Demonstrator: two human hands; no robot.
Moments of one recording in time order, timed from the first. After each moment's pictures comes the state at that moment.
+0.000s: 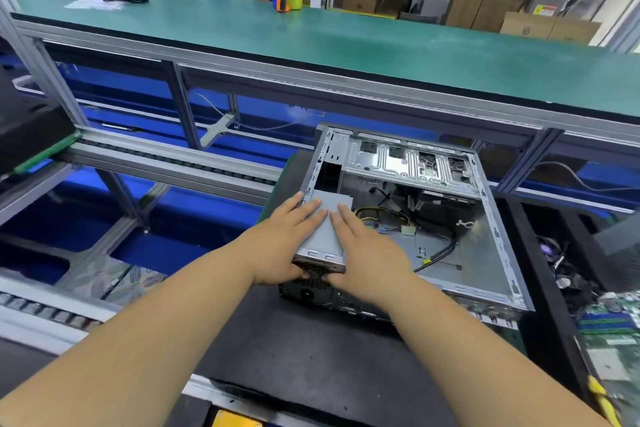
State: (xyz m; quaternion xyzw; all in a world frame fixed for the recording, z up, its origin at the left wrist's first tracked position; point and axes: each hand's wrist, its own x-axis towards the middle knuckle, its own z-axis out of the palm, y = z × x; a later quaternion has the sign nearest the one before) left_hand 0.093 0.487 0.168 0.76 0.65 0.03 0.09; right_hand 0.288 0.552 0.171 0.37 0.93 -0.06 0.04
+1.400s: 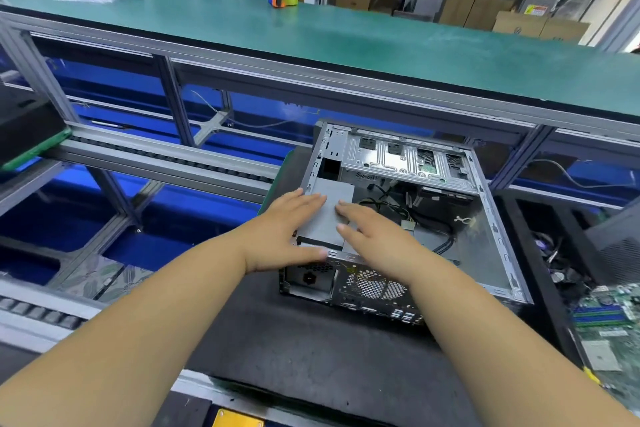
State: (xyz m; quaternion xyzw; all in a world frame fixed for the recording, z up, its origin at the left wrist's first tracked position) left_hand 0.085 0.486 0.176 0.72 0.64 0.16 0.23; right_hand 0.293 0.569 0.190 0.38 0.87 -0.31 -0.06
